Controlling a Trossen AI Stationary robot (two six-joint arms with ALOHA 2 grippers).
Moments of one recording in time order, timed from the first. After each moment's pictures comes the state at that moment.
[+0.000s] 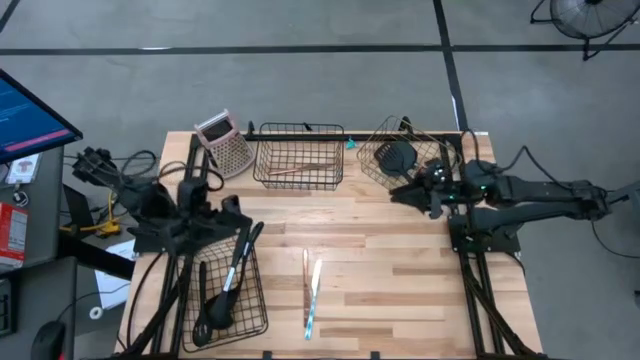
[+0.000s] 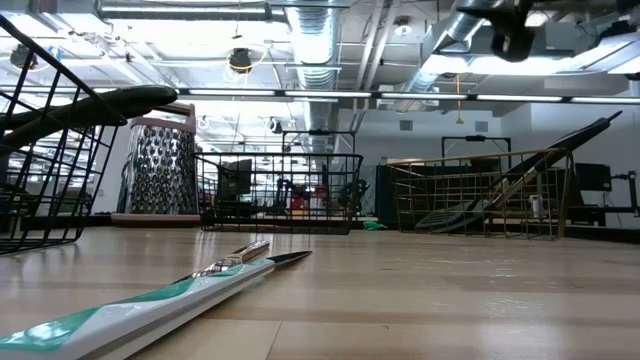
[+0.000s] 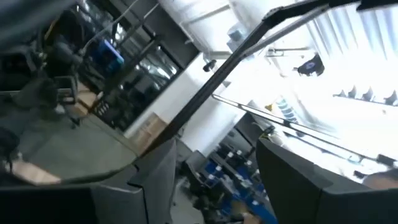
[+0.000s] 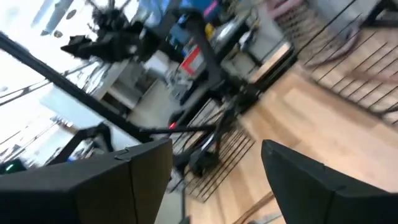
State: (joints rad) left arm -0.57 0.90 0.90 0.42 -0.33 -0.66; right arm 0.00 0.63 0.62 -0.07 -0.02 0.82
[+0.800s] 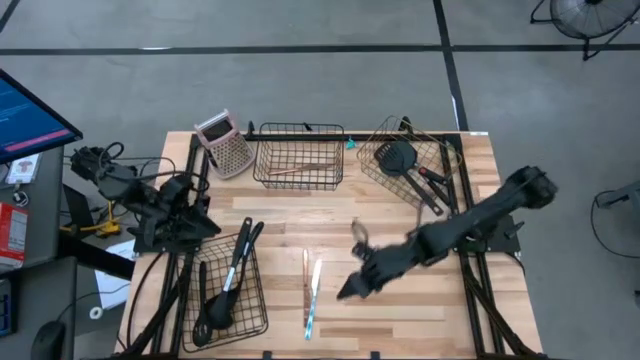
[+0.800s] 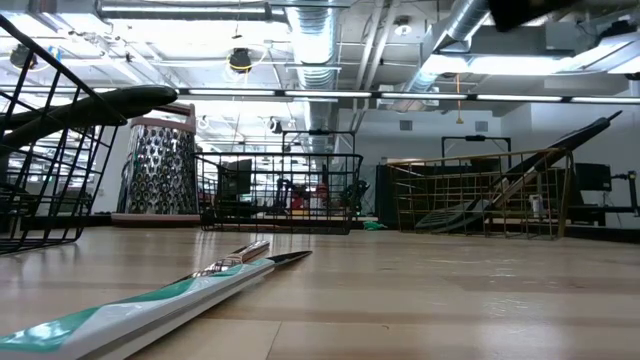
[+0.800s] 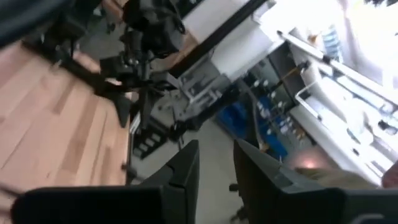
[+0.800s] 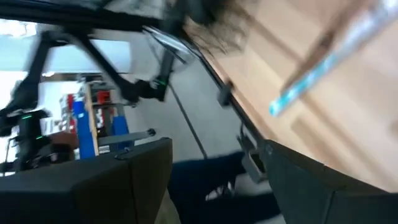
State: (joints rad) left arm -0.60 0.57 0.90 -0.33 -0.23 -0.87; right arm 0.48 1.50 1.08 -0.08 -0.02 1.48
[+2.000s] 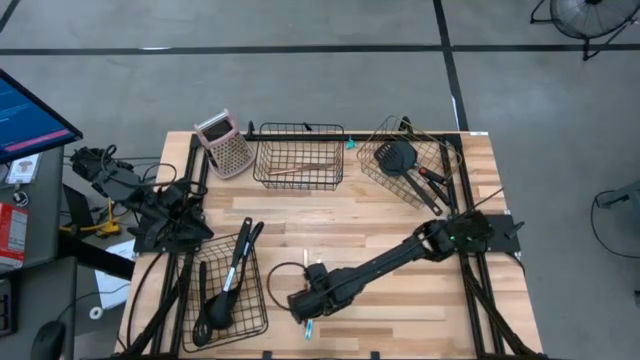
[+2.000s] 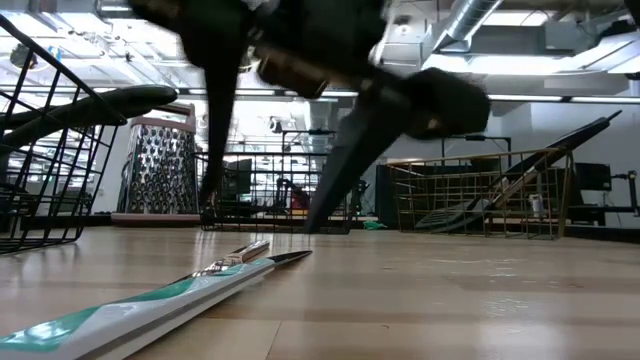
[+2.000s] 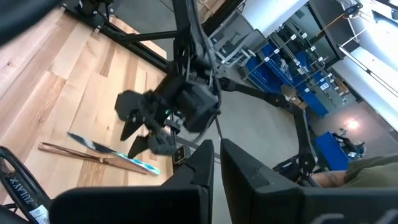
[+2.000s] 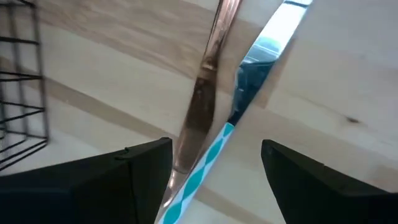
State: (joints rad) left arm -0.60 0.49 0.90 -0.63 -0.18 -0.81; right arm 0.45 2.41 2.10 -0.98 0.16 1.67
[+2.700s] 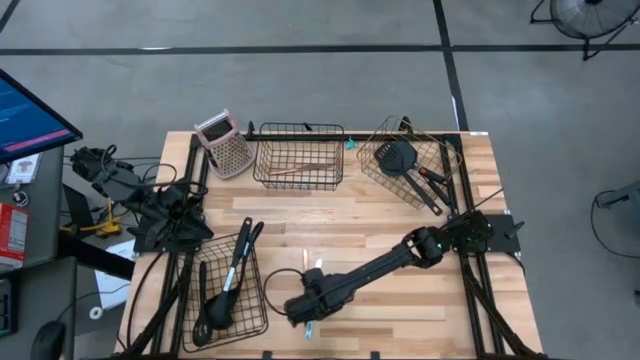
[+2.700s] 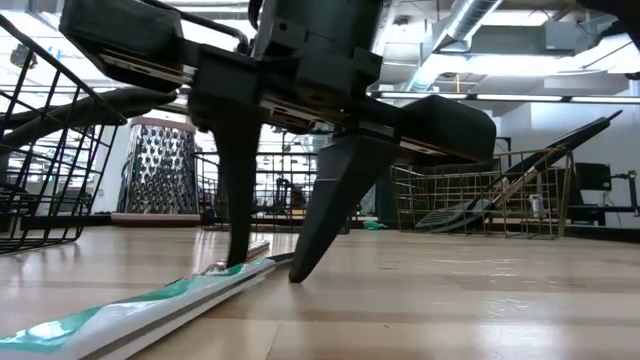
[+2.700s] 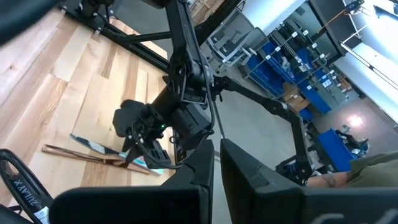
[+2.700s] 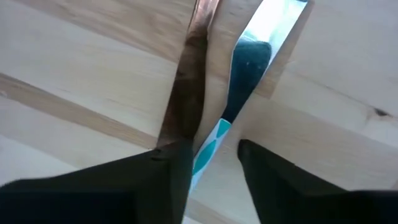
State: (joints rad) left arm -0.60 0.49 0.90 -0.64 -0.18 -0.79; right arm 0.45 2.56 2.25 -1.09 0.10 1.66
